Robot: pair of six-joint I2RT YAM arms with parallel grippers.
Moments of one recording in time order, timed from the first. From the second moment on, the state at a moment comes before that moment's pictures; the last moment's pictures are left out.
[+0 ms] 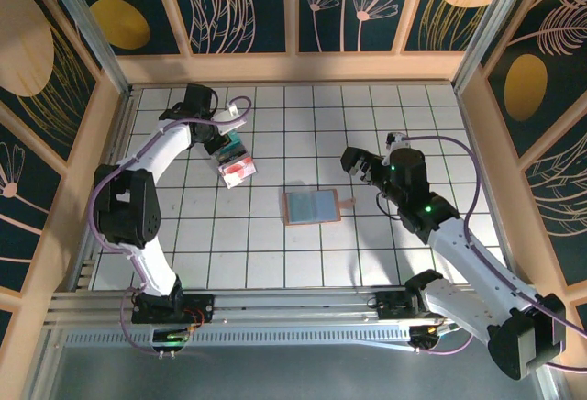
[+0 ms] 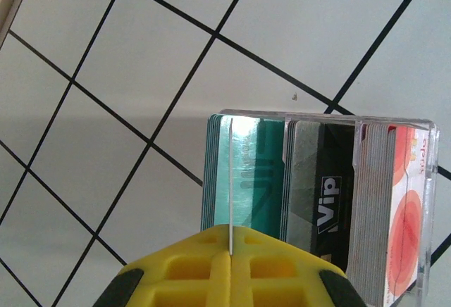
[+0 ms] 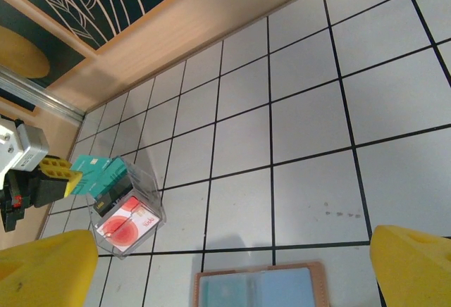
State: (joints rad) left arm -0.19 1.82 1.43 -0.61 0.13 0.79; right arm 0.48 0.92 0.69 -0.17 0.03 0.68
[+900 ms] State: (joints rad) left arm -0.17 1.95 1.49 -0.67 0.17 0.81; right arm 0.48 0.95 0.70 -0.17 0.03 0.68
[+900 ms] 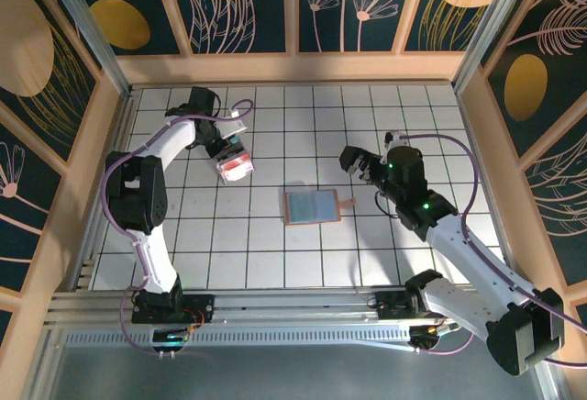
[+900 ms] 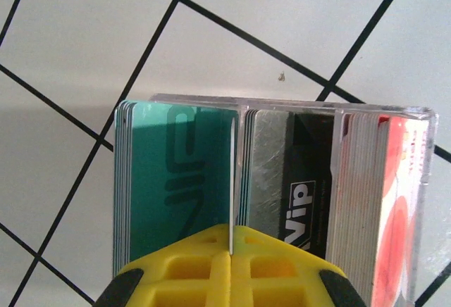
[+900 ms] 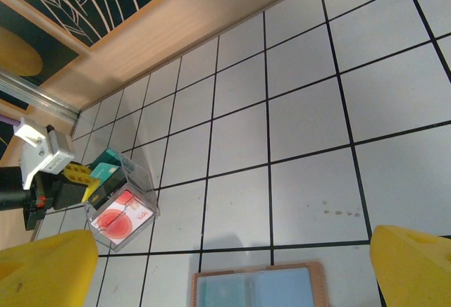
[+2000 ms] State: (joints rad) left arm -0.25 2.04 1.67 -0.78 0.21 0.68; right arm 0.60 1.17 0.84 -0.37 0.16 0.68
